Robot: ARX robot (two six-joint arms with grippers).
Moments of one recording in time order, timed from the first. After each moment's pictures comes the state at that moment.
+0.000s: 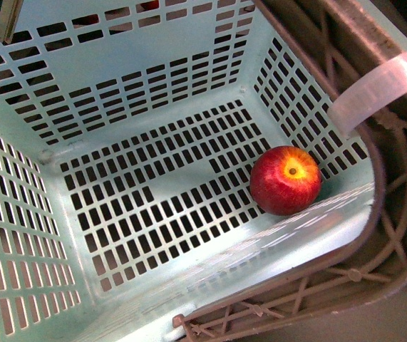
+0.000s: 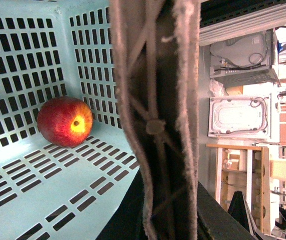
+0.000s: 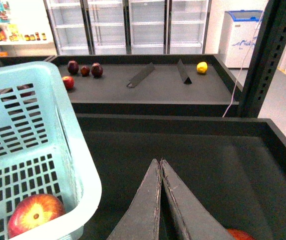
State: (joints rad) left arm -0.62 1.34 0.93 -0.09 0.20 -1.02; right arm 0.00 0.23 0.02 0.24 0.00 0.00
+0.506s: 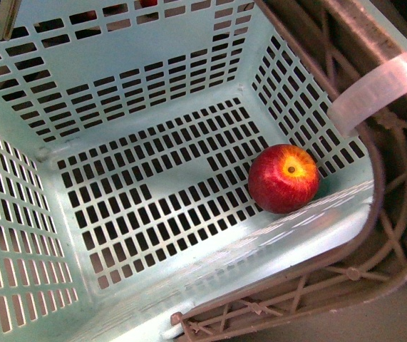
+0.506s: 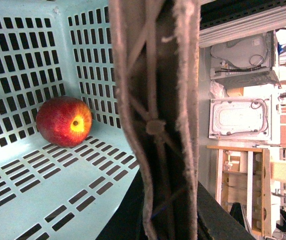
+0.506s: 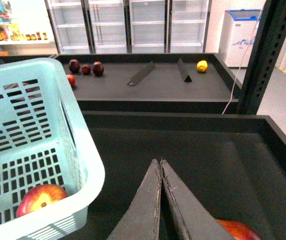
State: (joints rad) left arm -0.62 1.34 0.93 -0.09 0.20 -1.02; right arm 0.00 0.01 0.02 0.00 0.00 0.00
